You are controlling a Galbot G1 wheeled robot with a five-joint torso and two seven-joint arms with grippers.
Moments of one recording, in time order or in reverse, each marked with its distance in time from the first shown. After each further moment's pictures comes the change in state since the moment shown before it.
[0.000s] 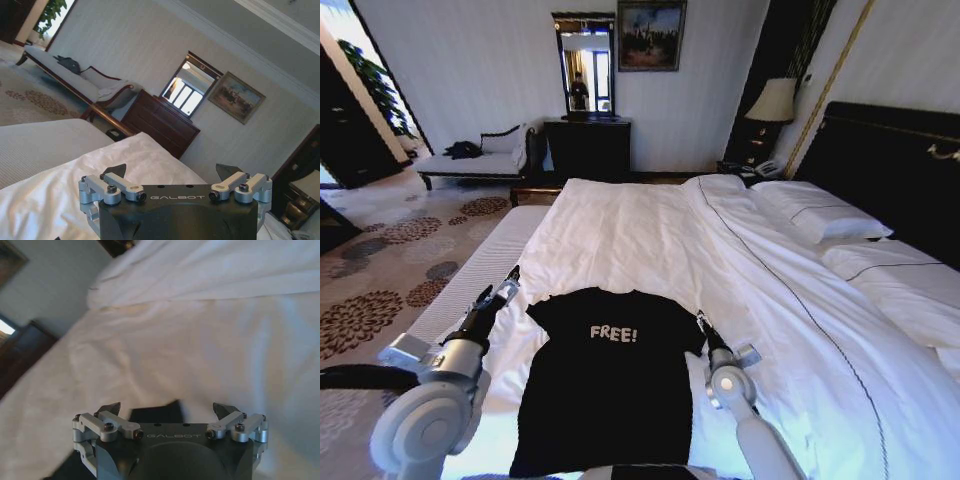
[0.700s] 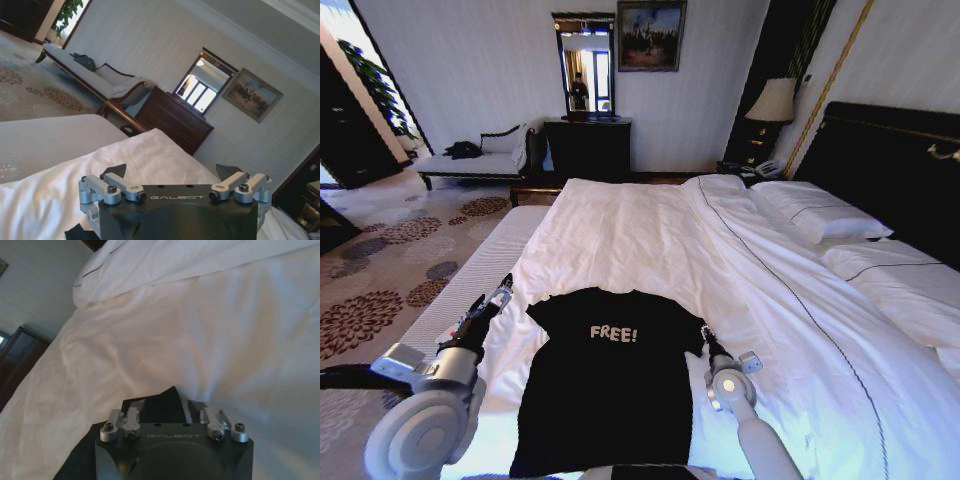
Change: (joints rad) left arm 0.047 -0.043 -0.006 -0.001 0.032 0.000 -0.005; right arm 0.021 0.016 -0.002 -0.043 0.120 0.036 -0.017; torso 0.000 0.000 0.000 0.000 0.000
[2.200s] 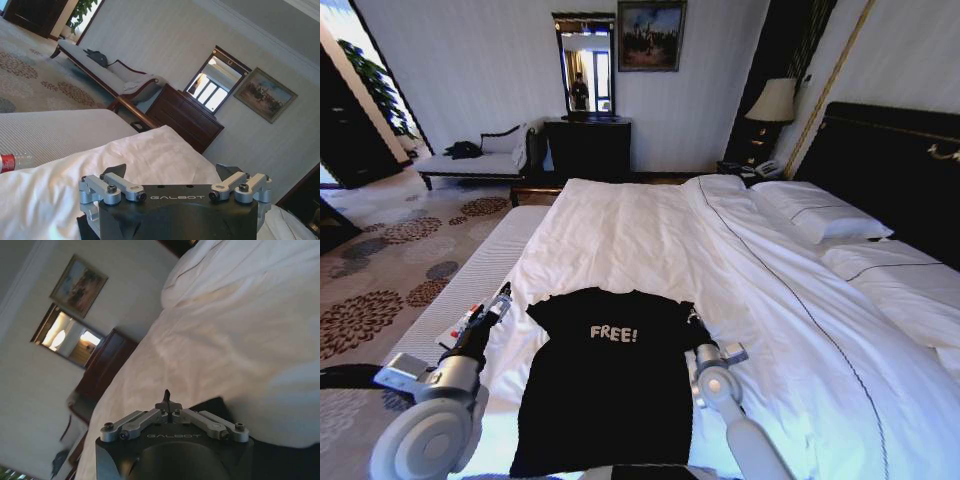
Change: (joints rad) left arm 0.023 -0.067 0.018 0.000 0.040 0.001 -0.003; right arm 0.039 -0.020 -0.169 0.068 -0.050 0.113 -0.220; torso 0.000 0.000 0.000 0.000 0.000
